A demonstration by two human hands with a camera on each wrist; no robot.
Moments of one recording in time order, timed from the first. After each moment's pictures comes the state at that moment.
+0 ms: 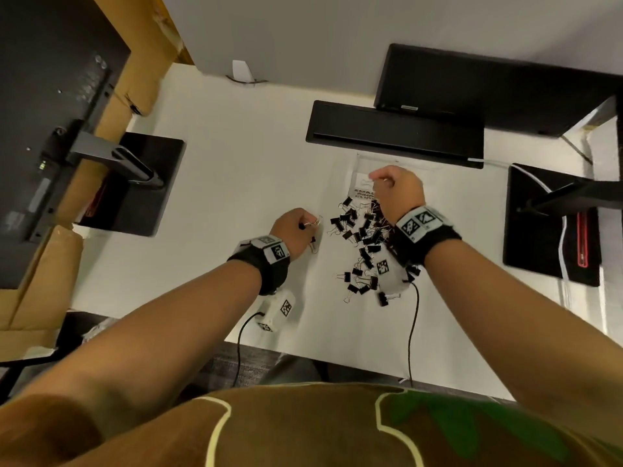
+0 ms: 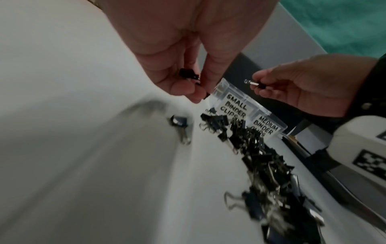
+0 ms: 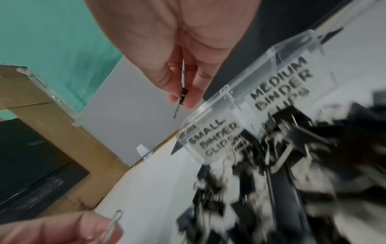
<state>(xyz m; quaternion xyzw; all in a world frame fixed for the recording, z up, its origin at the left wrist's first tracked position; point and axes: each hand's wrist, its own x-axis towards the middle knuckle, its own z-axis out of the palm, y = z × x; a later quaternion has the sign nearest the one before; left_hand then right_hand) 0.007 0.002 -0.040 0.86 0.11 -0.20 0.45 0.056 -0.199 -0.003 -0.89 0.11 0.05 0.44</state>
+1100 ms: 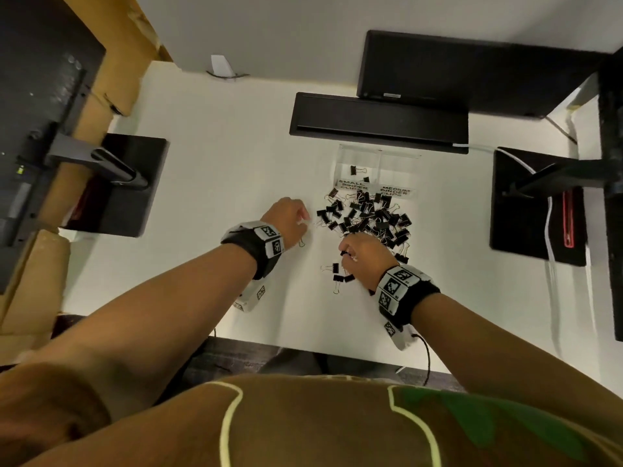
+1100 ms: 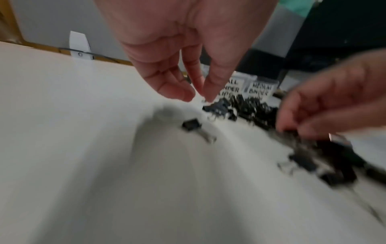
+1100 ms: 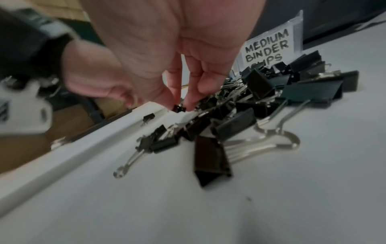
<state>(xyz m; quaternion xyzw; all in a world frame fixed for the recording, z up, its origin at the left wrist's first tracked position) 0.021 -0.008 -0.033 0.94 -0.03 -0.24 0.25 -0.043 -0.200 -0.044 -0.93 -0.08 0.23 0.27</state>
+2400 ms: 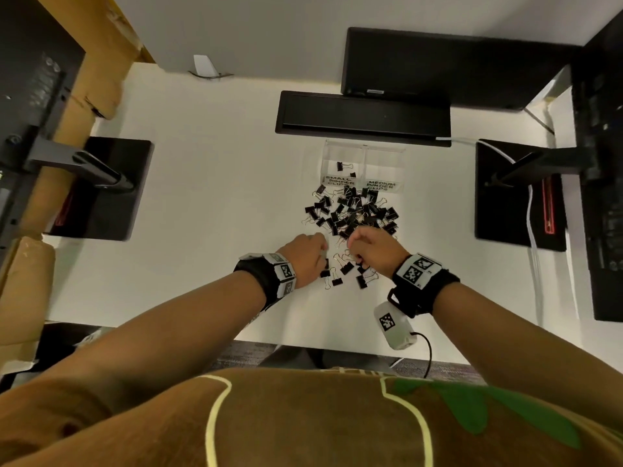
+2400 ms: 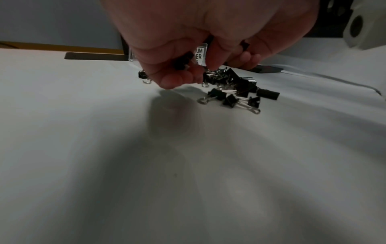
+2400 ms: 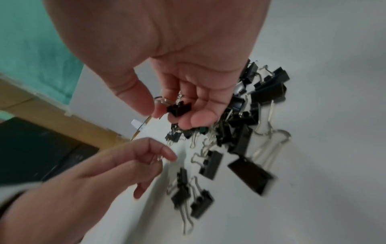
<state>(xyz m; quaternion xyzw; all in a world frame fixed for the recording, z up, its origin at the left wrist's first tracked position) -0.037 -0.044 -0.051 0.91 -0.19 -0.31 0.20 -0.046 -0.228 -0.027 -0.82 0.07 0.29 0.49</state>
